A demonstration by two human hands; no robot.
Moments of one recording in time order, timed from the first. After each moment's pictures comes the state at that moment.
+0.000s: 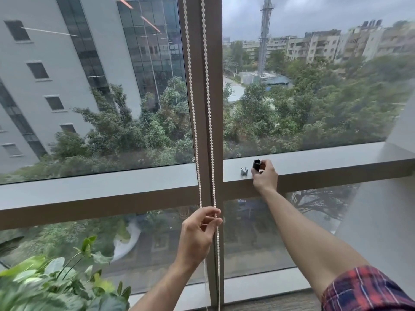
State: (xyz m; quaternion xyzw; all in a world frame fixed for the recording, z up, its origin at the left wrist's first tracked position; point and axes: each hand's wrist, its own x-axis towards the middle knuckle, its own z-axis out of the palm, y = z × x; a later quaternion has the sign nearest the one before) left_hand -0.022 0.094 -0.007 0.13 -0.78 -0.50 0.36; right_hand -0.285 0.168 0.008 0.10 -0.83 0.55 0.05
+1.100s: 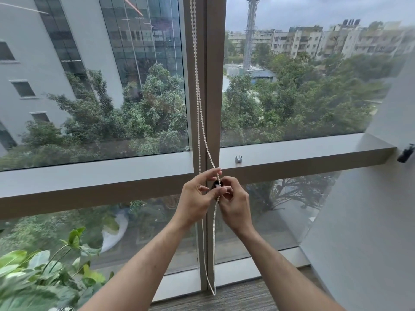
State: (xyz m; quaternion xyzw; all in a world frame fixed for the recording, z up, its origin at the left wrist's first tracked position) left_hand -0.042 0.068 0.036 0.02 -0.76 -0.57 0.32; right_hand -0.114 0.176 -0.004 0.34 -0.69 0.64 0.09
